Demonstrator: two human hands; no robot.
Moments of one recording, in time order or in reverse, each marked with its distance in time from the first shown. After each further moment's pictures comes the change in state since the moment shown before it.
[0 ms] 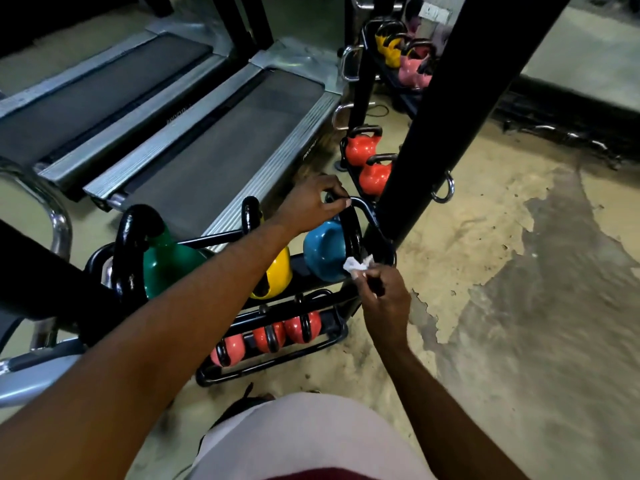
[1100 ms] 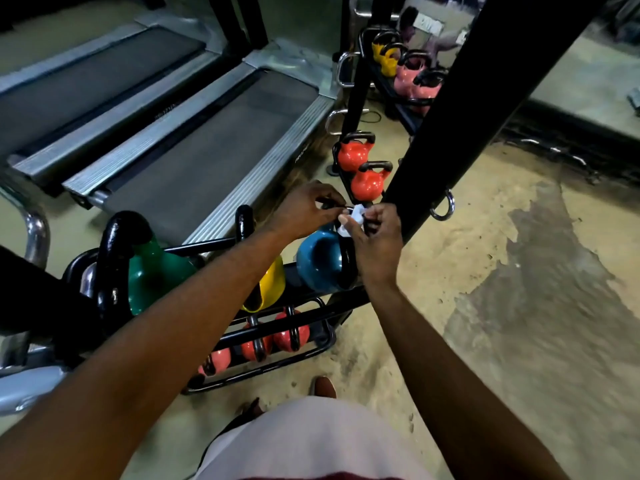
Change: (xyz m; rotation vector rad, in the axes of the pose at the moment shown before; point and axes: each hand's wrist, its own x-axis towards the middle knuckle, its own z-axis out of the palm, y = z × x) left_hand -0.004 -0.014 -0.008 -0.118 -0.037 -0.150; right_hand 0.091 -0.065 0.035 0.068 0.077 0.011
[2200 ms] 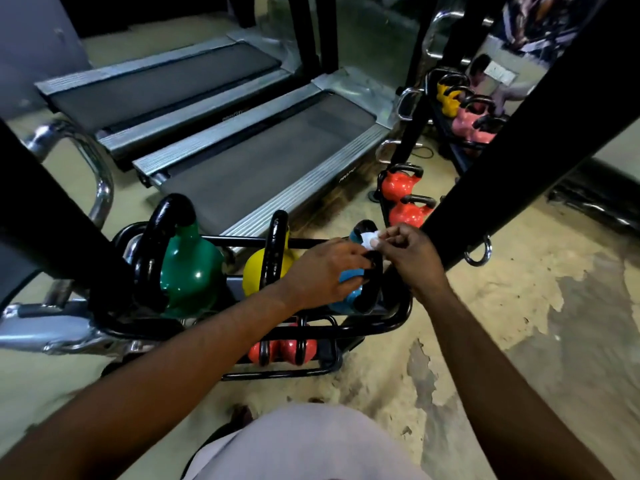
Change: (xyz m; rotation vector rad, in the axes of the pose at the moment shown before) left_hand -0.074 0.025 0.031 0.302 0.121 0.377; right_hand 0.062 0.005 -0.036 -0.066 -0.552 0.091
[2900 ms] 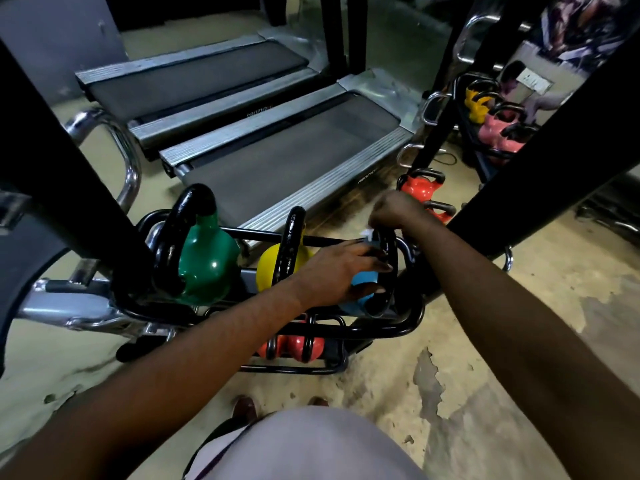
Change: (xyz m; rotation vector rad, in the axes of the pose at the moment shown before) left_hand -0.004 -0.010 0.001 0.115 -0.072 -0.020; right_hand 0.096 -0.070 0.043 -0.980 -0.345 -0.083
